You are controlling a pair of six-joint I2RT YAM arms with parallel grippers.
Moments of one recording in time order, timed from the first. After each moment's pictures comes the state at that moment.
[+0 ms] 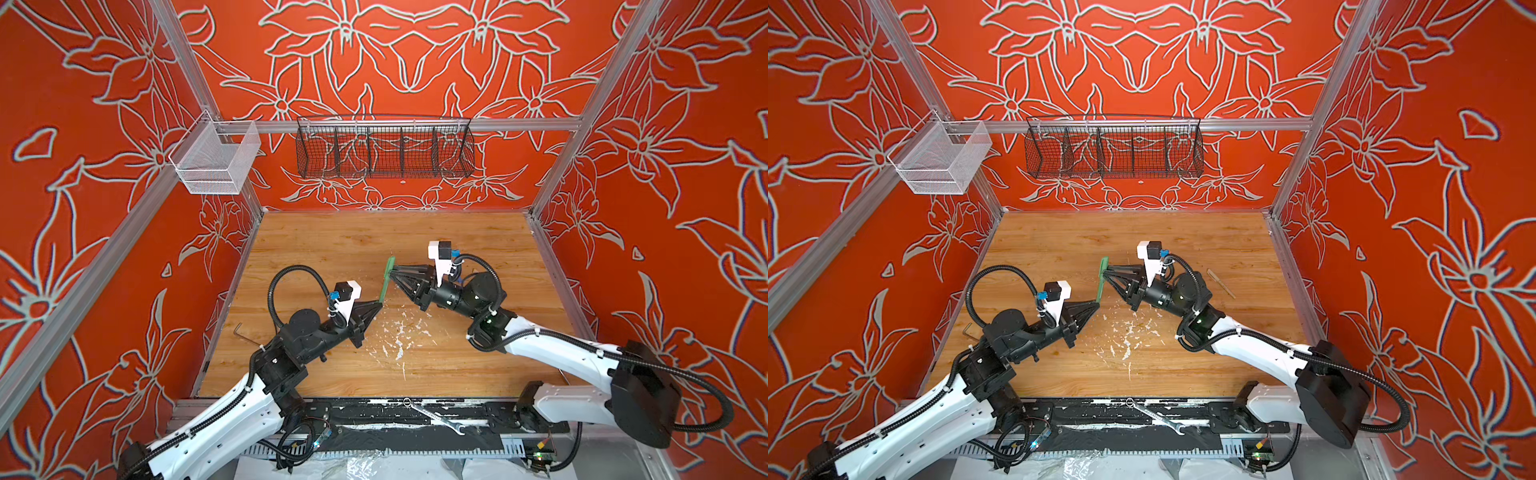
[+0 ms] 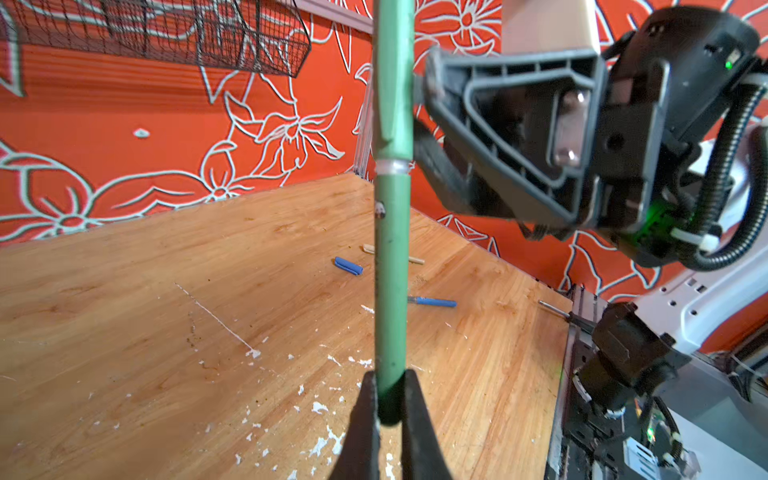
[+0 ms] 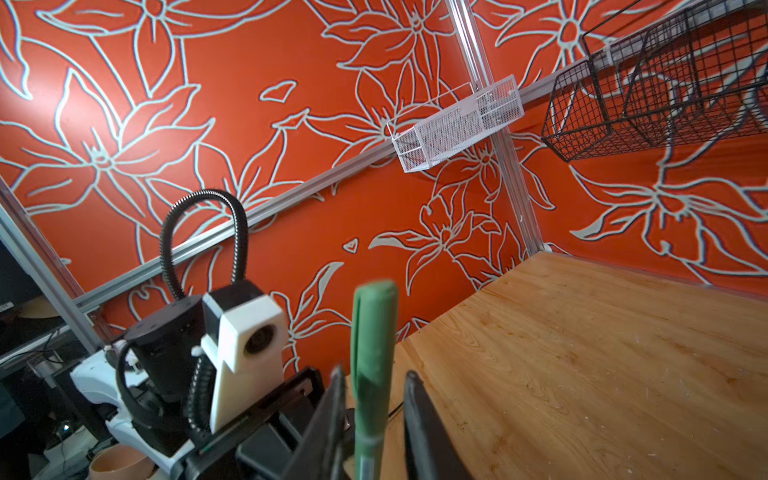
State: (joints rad) left arm -0.68 0.61 0.46 0.10 0.20 -0.21; right arm 0.81 1.25 0.71 0.77 -0.39 0.52
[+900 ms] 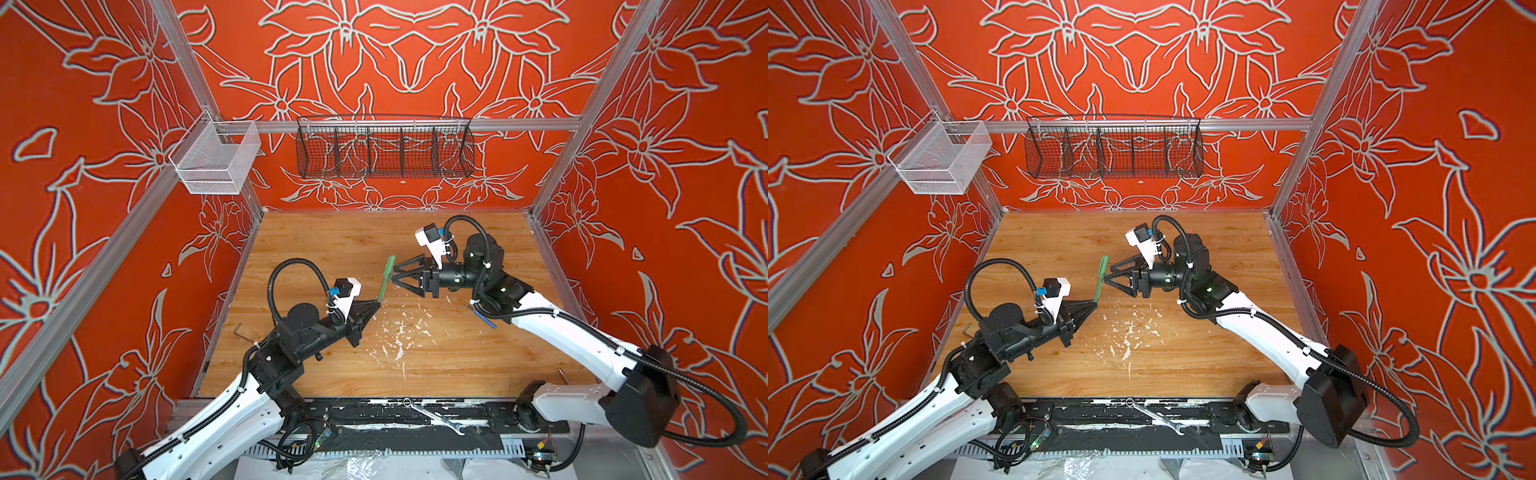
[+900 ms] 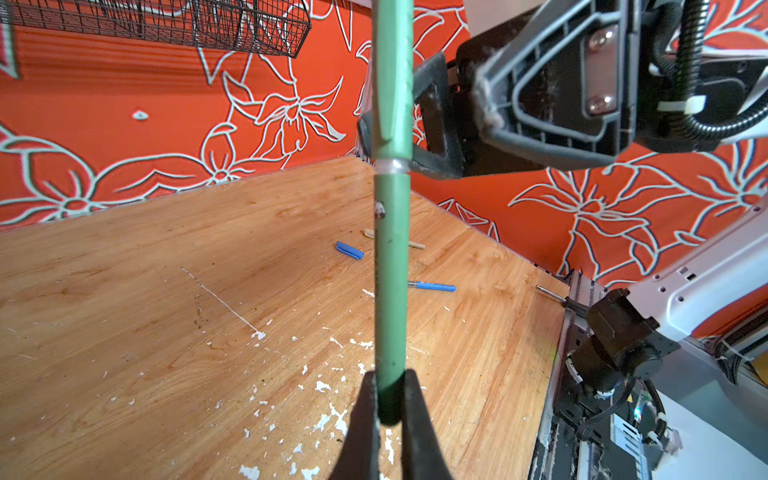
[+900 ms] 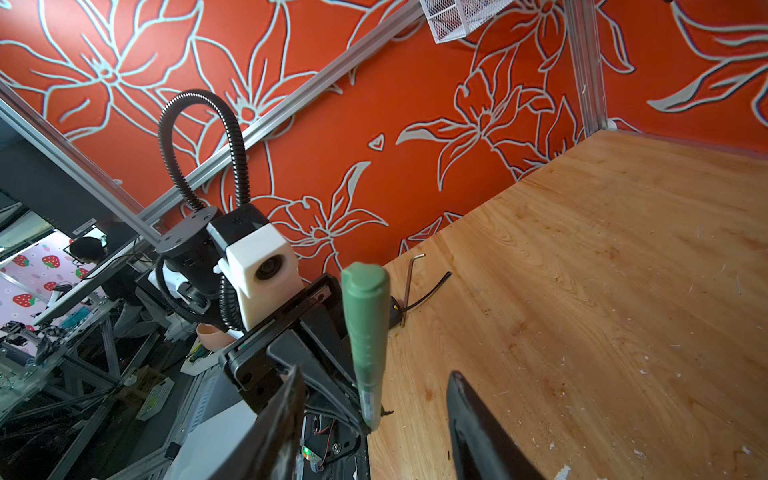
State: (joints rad) left arm -0.65 0.61 0.53 -0.07 0.24 -0.20; right arm 0.66 1.28 1.02 0.13 -0.82 0.44
